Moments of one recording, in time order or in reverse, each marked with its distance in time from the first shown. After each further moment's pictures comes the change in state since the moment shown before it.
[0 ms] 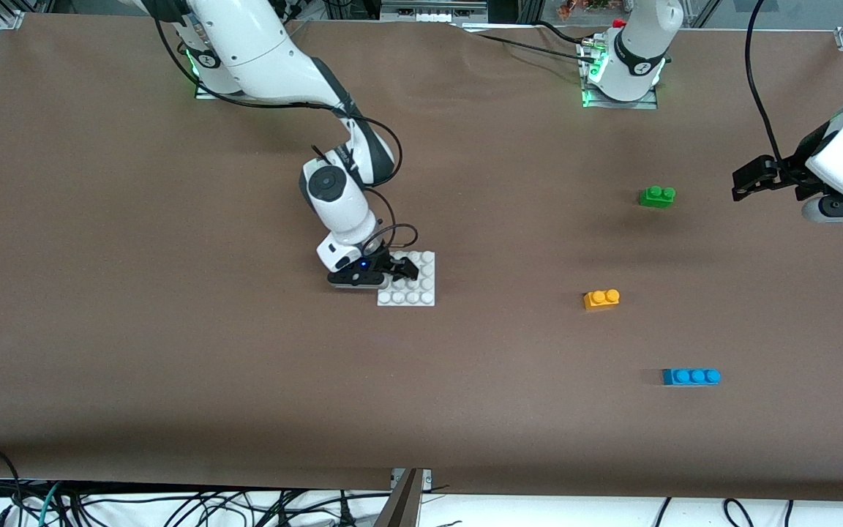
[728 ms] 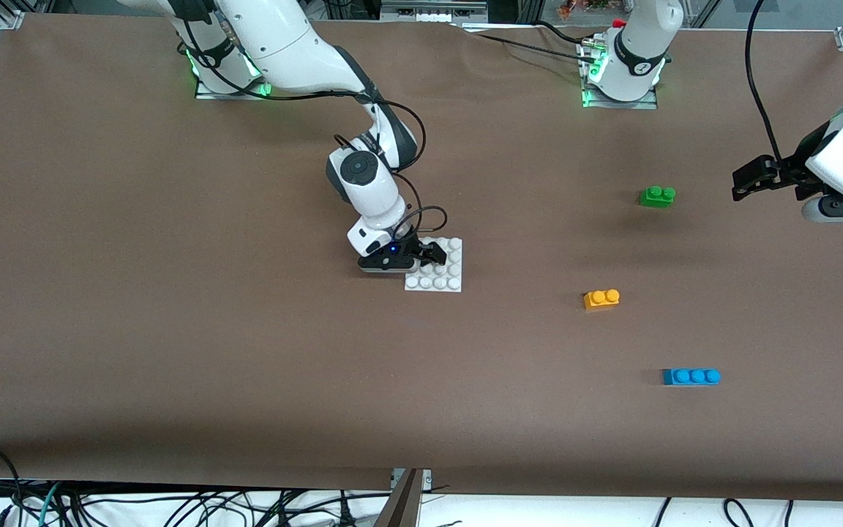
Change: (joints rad) left arm 0.000 0.000 0.000 0.000 0.000 -0.002 0.000; right arm 0.078 0.034 -0.002 0.052 0.000 -0.001 0.118
